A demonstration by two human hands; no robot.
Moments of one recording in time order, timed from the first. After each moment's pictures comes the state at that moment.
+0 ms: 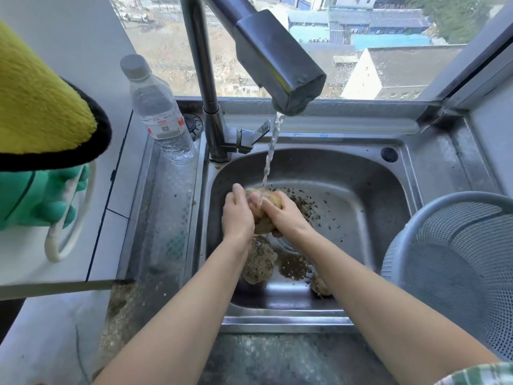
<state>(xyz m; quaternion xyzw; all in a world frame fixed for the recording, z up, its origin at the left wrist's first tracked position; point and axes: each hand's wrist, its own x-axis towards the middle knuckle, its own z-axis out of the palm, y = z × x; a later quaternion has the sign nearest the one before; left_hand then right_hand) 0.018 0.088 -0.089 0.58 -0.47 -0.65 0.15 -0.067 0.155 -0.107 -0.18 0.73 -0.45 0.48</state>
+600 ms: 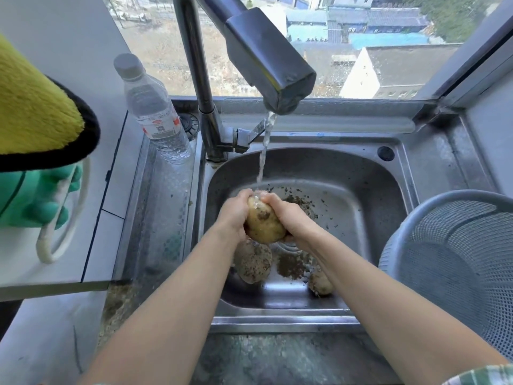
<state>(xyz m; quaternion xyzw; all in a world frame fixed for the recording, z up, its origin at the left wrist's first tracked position) 0.003 0.076 -0.088 0.58 -0.35 -0.73 0.07 -0.074 0.160 -0.101 -0.07 0.74 -0.41 0.53</state>
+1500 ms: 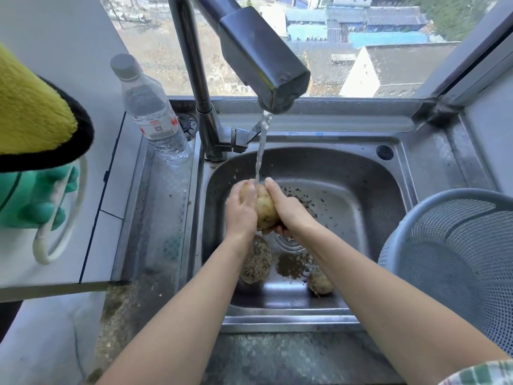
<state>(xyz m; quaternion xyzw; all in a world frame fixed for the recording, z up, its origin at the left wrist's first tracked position) 0.004 0.094 -0.099 0.51 -0.50 -0.66 0.23 -0.078 0.154 -0.089 -0.09 0.79 -0.35 0.50</state>
